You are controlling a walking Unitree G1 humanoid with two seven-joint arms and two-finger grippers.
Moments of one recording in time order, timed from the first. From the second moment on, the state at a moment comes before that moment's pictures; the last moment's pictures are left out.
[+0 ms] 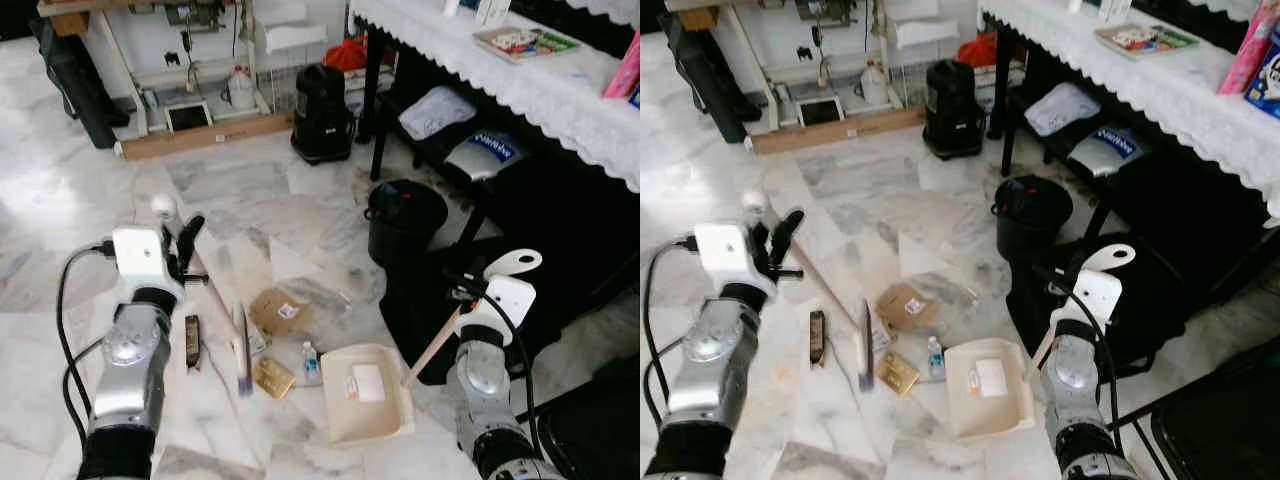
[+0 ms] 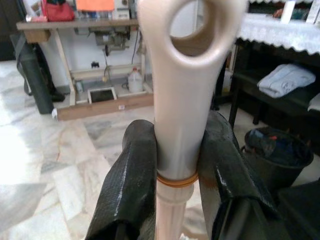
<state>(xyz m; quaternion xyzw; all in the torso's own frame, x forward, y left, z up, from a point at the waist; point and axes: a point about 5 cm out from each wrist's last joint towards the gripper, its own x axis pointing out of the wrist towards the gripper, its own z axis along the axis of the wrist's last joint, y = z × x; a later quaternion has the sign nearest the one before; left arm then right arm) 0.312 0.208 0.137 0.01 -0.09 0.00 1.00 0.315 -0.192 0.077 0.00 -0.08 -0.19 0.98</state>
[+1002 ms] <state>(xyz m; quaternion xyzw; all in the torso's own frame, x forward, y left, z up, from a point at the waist) 0.278 0.238 0.088 0.07 -0.07 0.07 0.99 0.312 -0.194 0.076 0.01 -0.07 -0.13 0.99</state>
